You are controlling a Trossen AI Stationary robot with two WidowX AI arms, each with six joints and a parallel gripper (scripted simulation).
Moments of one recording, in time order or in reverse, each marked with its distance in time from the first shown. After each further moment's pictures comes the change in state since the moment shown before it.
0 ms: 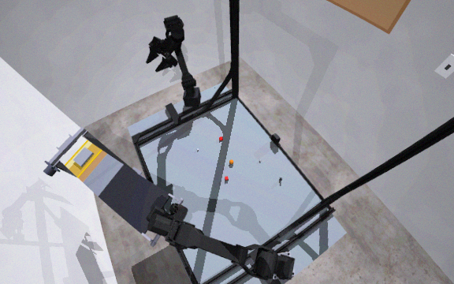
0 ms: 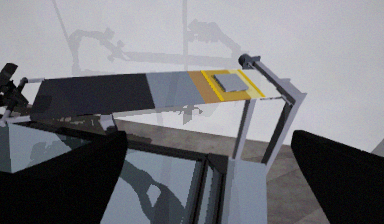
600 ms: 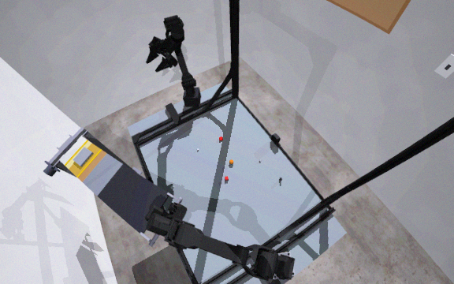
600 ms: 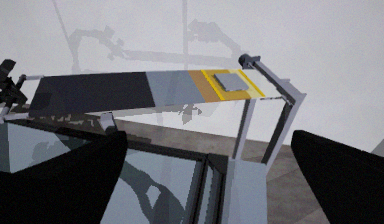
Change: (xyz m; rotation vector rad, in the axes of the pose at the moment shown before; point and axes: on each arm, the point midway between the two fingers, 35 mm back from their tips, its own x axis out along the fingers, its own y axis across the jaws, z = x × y) left arm -0.007 0.009 0.000 0.000 0.000 0.016; right arm 0.000 0.000 0.000 0.000 0.000 0.000
